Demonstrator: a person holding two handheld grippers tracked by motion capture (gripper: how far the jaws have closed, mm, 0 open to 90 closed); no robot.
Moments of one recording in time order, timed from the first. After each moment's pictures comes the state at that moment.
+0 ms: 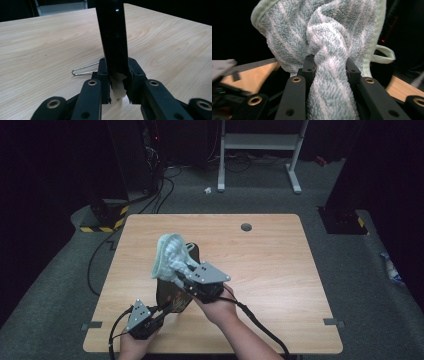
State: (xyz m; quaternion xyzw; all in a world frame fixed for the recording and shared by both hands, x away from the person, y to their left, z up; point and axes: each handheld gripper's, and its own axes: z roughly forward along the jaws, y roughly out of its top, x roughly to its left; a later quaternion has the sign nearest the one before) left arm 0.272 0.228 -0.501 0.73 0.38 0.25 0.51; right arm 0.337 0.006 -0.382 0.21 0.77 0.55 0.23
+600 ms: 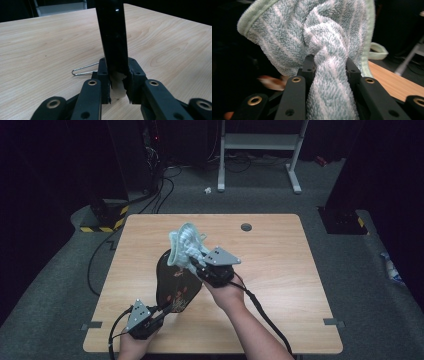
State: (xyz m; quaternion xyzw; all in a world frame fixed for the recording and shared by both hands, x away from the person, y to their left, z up) left arm 0.272 0.229 -0.502 0.73 0.38 0.25 0.51; right arm 0.386 -0.022 -0.385 0.28 0.76 0.53 0.25
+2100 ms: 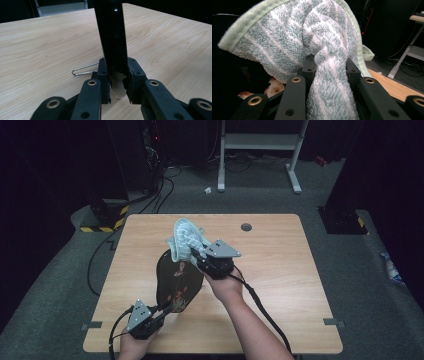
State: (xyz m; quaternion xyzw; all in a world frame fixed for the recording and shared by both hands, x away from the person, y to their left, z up) left arm 0.271 0.228 -0.502 0.73 0.37 0.25 0.51; right arm 0.400 -0.017 -0.380 0.29 0.75 0.54 0.26
